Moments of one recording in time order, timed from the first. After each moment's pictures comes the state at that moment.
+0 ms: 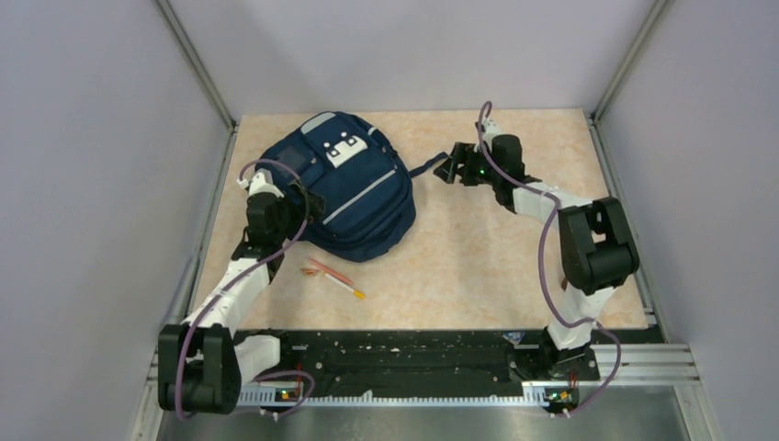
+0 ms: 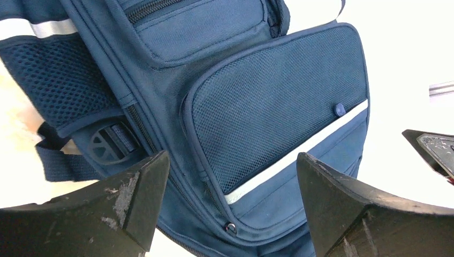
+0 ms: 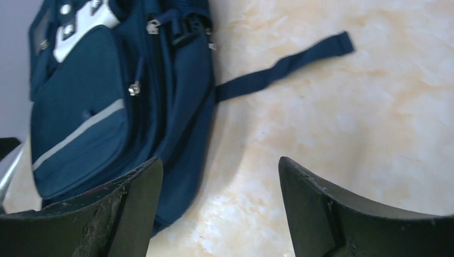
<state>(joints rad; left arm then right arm) -0.06 1.09 0.56 0.12 0.07 -0.65 0.28 1.79 1.08 0.29 -0.36 0.40</state>
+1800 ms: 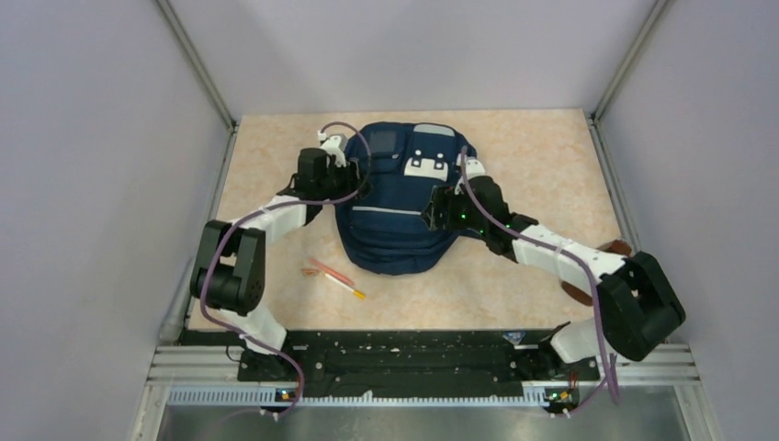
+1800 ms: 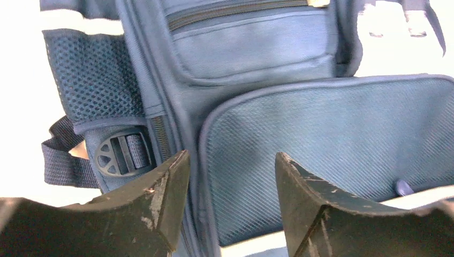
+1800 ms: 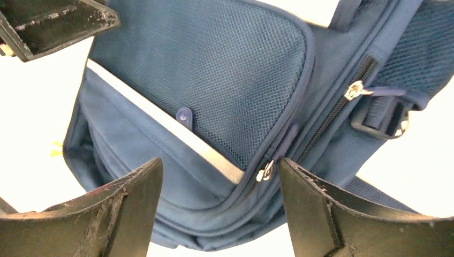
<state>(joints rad) -0.24 1.72 1.01 0.16 0.34 -0.34 0.61 1.43 0.81 0.10 0.03 0.45</state>
